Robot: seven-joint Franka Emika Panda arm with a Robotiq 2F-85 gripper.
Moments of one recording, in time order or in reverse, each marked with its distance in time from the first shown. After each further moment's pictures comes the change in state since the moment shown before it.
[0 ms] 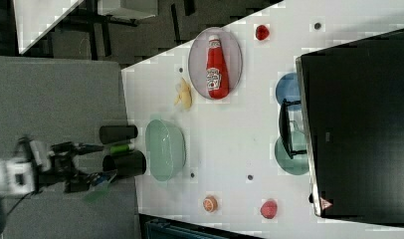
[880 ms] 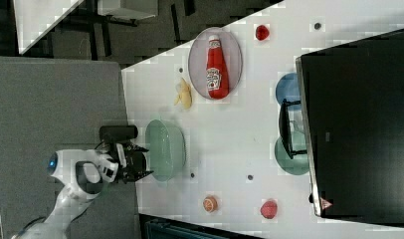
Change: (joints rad) arm 0.074 0.513 0.246 -0.192 0.029 0.665 0.693
